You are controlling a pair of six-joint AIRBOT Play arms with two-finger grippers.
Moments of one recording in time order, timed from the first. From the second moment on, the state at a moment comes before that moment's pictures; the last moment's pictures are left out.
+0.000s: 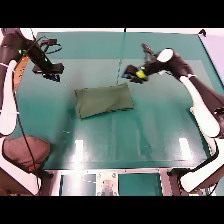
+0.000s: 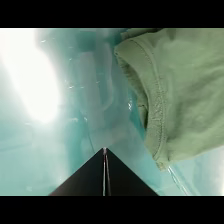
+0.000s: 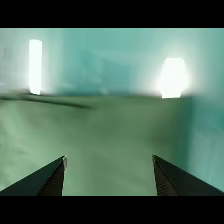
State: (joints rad) left arm -0.05 -1.81 2.03 1.39 -1.71 -1.48; right arm 0.14 -1.80 1.65 -0.97 1.10 1.60
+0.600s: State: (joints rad) left arm -0.05 -1.81 2.03 1.39 -1.71 -1.49; right arm 0.17 -1.92 1.49 -0.56 1.16 1.41
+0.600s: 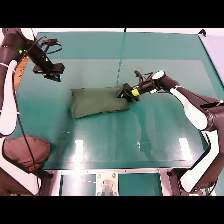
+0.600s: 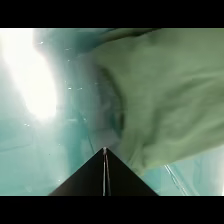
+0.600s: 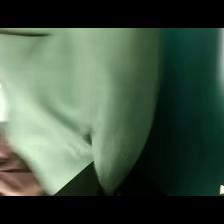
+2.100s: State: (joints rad) left arm -0.05 -1.81 2.03 1.35 -1.72 -1.49; right arm -0.92 -1.37 1.71 -1.41 1.75 1.90
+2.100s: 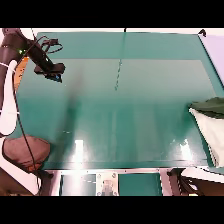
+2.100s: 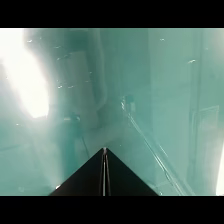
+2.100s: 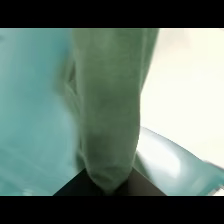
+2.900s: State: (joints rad) left arm -0.05 -1.80 2.03 1.34 -1.72 -1.49; right arm -0.89 -1.40 1.38 -1.82 1.81 1.93
